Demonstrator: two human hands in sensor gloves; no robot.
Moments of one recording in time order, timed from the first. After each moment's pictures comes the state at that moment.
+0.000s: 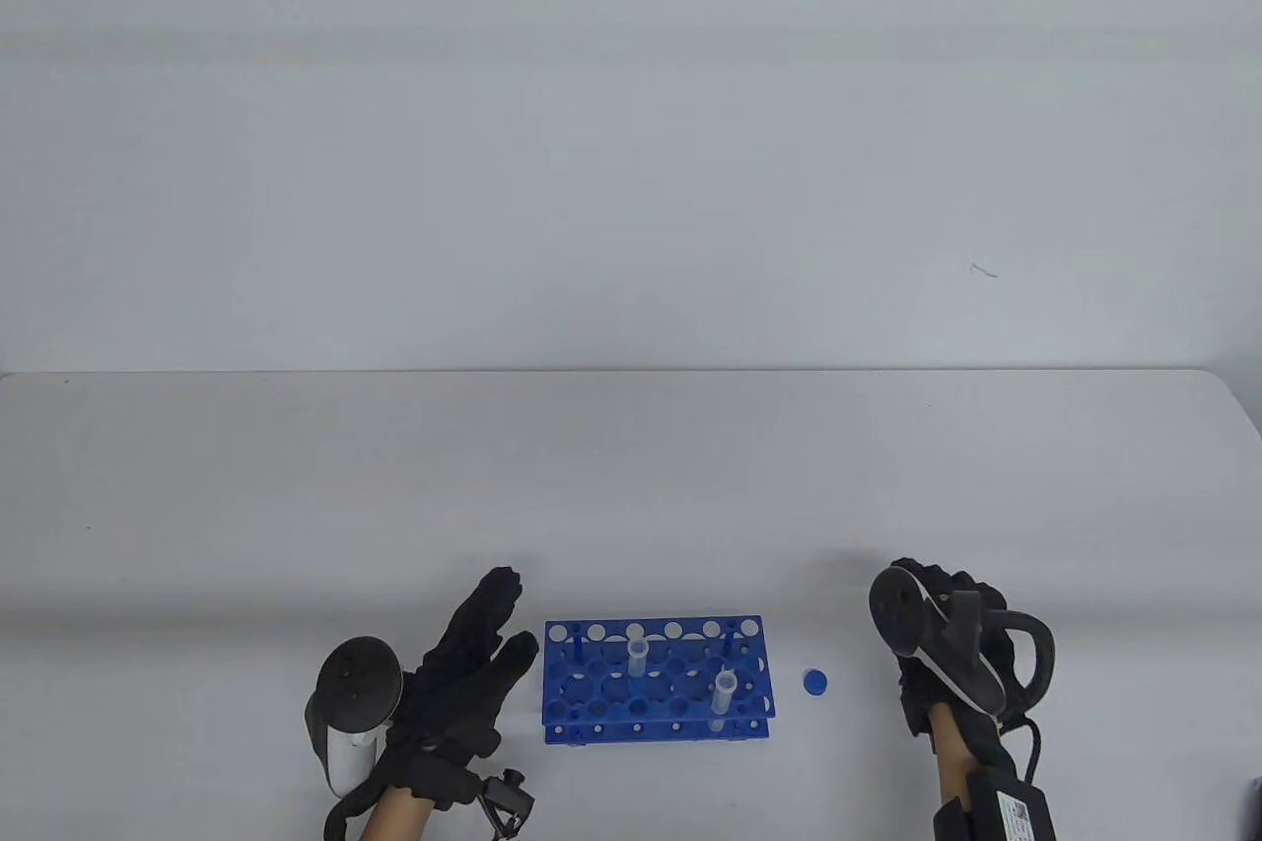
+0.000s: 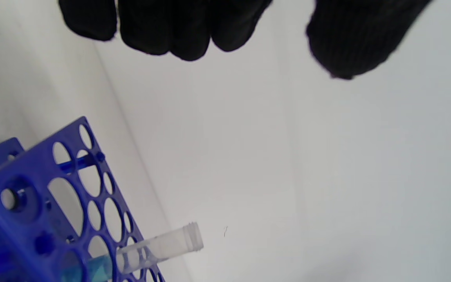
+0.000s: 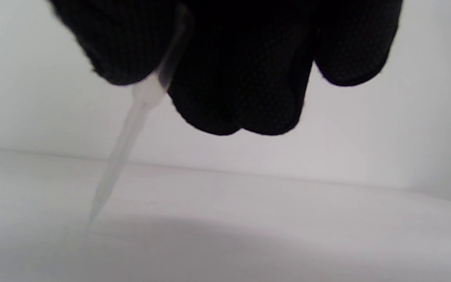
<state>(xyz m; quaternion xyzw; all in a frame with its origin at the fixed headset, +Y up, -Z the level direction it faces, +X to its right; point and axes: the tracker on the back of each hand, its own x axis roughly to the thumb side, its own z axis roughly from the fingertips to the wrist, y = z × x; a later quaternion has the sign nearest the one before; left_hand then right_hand) -0.211 -0.733 -0.333 0.03 -0.11 0.59 0.80 0.237 -0.701 -0.379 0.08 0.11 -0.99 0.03</state>
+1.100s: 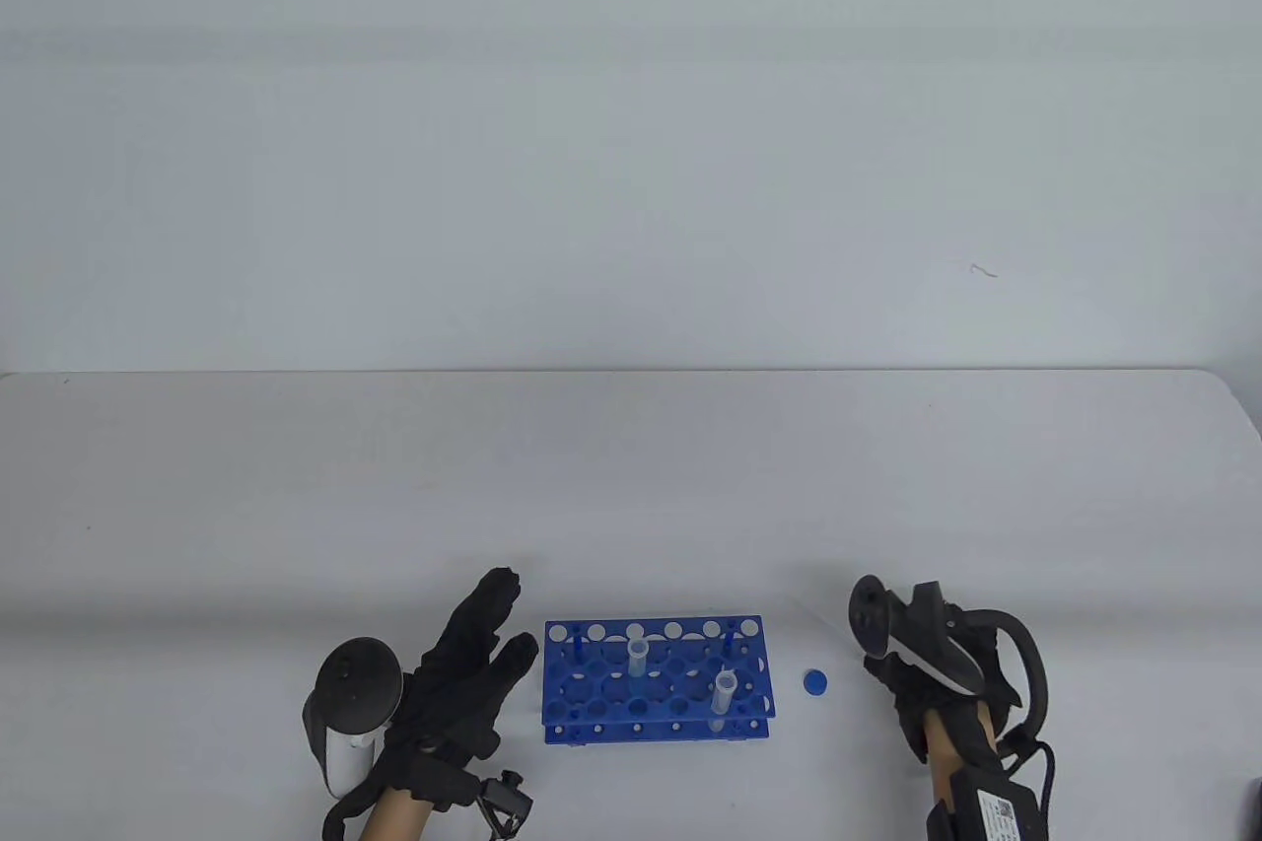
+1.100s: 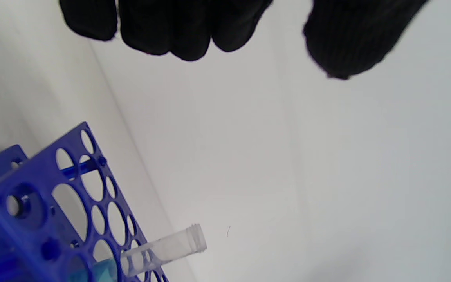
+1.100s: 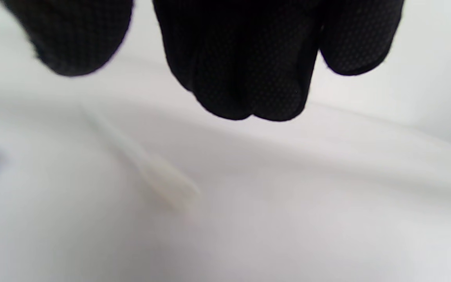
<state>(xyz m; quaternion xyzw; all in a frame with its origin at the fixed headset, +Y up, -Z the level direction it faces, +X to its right) -0.212 -0.732 -0.332 0.03 -0.11 0.58 0.81 0.232 -0.702 -0.379 0.05 -0.03 -1.00 0.04</state>
